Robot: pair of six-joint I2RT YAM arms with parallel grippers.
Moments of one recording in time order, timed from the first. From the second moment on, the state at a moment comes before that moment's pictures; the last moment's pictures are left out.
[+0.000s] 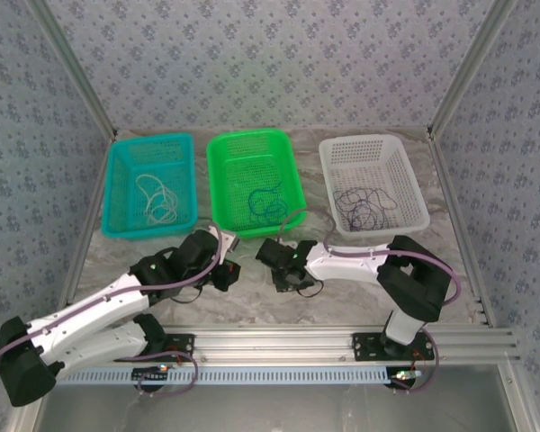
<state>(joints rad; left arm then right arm) -0.90 0.89 0.63 -0.56 0.08 -0.51 1.06 1.68 0.94 -0.62 0.12 0.85</state>
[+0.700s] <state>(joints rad) -0.90 0.91 0.74 -0.65 0.07 -0.44 1.06 1.40 0.82 -0.52 0.24 0.83</state>
